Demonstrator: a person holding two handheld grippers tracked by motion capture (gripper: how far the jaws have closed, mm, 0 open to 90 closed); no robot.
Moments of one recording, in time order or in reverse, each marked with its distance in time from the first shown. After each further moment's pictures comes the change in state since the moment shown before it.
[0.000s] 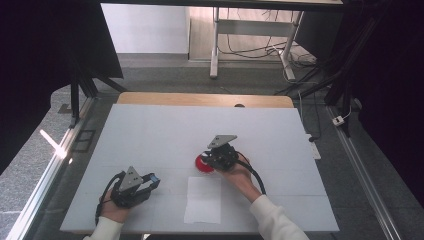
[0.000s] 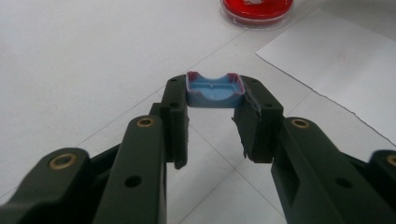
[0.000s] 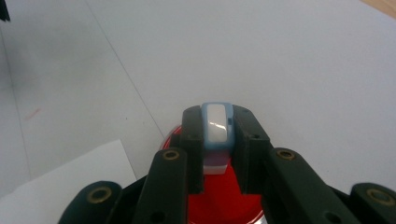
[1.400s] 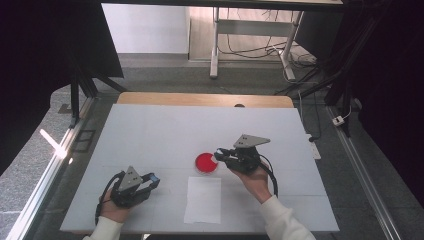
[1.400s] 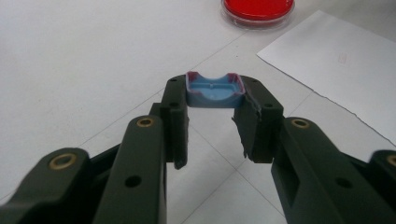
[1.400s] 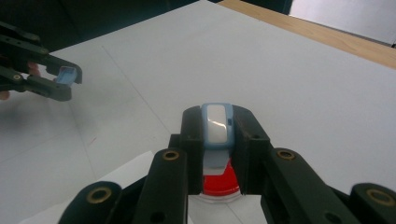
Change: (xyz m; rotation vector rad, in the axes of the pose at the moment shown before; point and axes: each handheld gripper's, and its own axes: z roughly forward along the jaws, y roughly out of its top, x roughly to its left) left arm 0.001 0.000 0.000 -0.004 0.001 -0.001; right arm -0.004 -0.016 -0.071 -0.211 0.024 0.130
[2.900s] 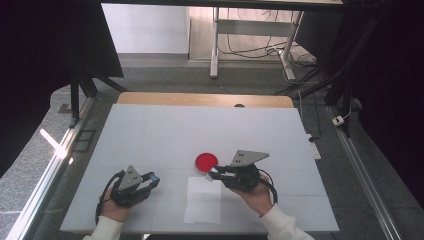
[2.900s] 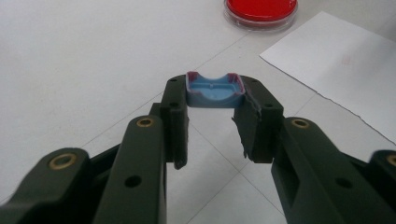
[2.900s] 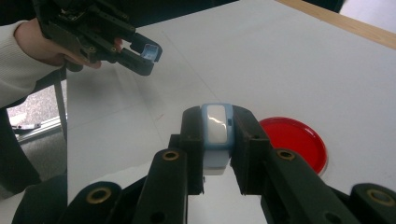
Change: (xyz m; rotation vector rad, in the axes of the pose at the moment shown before) left arm 0.002 0.000 0.001 0.001 0.002 0.000; right arm 0.044 -0.007 -0.017 0.029 0.144 -0.097
